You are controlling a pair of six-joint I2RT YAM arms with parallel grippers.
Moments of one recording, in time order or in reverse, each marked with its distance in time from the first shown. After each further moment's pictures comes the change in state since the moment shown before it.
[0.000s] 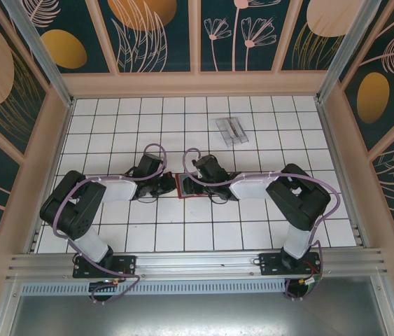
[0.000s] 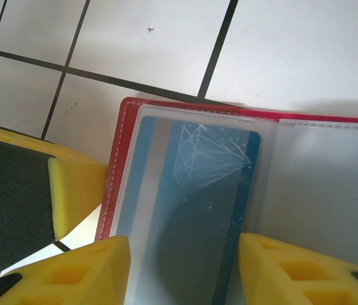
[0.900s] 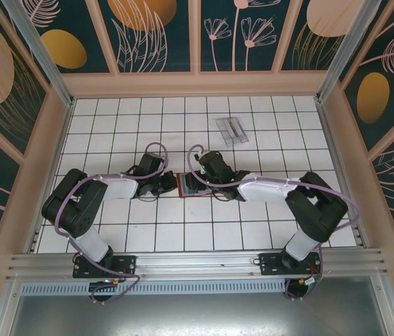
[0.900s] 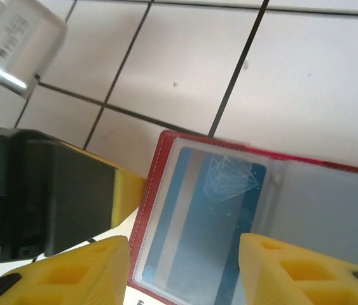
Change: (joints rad) left arm 0.003 0.014 0.020 -0.006 0.019 0.019; right arm 0.003 -0.171 -0.016 -0.072 0.080 -0.071
